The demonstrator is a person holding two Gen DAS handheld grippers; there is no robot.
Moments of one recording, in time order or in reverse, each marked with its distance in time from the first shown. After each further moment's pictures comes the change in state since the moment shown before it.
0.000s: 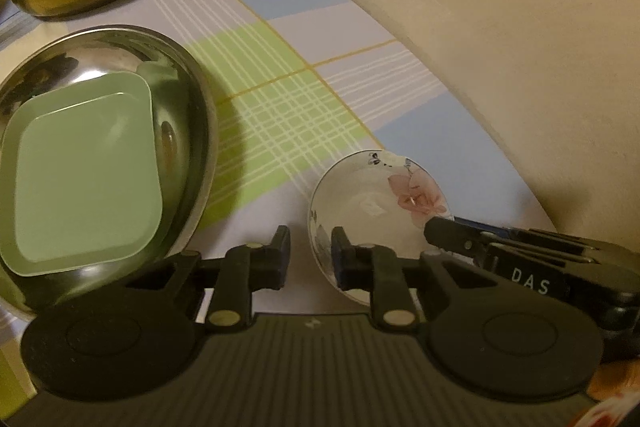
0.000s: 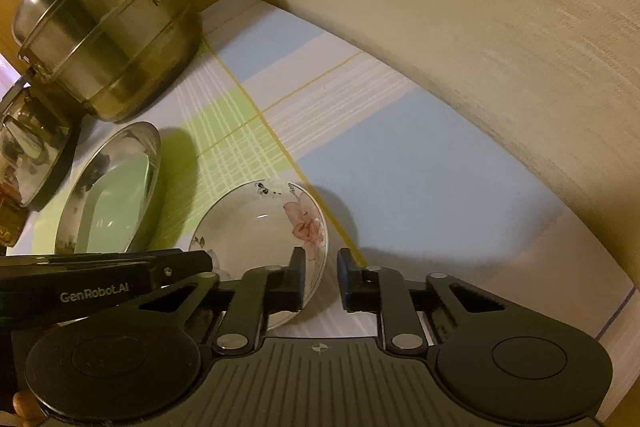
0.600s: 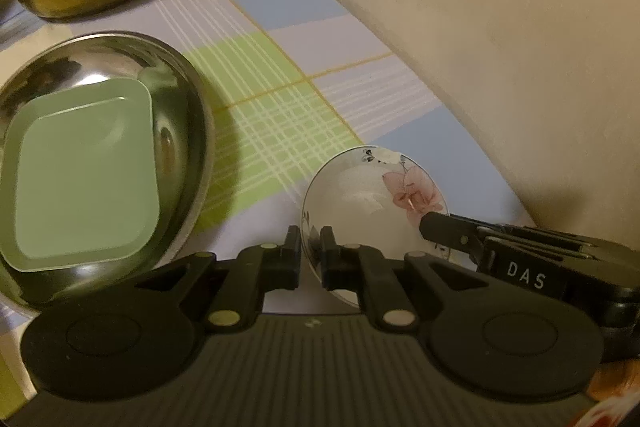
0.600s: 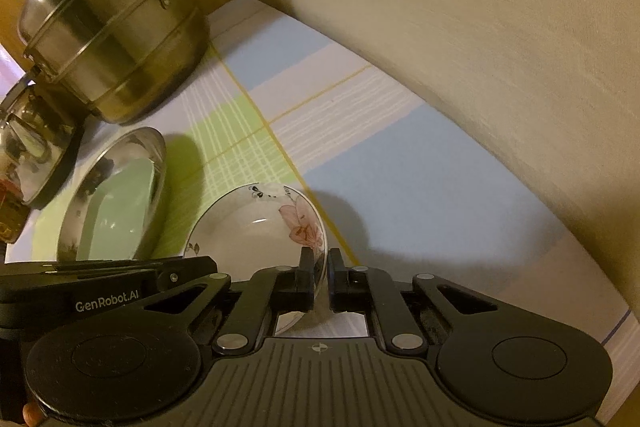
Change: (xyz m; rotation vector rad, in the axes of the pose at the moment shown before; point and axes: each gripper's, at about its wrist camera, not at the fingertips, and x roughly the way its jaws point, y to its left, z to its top) left arm -0.010 -0.005 -0.003 -0.030 -0.034 -0.009; right arm -0.007 0.006 0.007 -0.029 -0.012 0.015
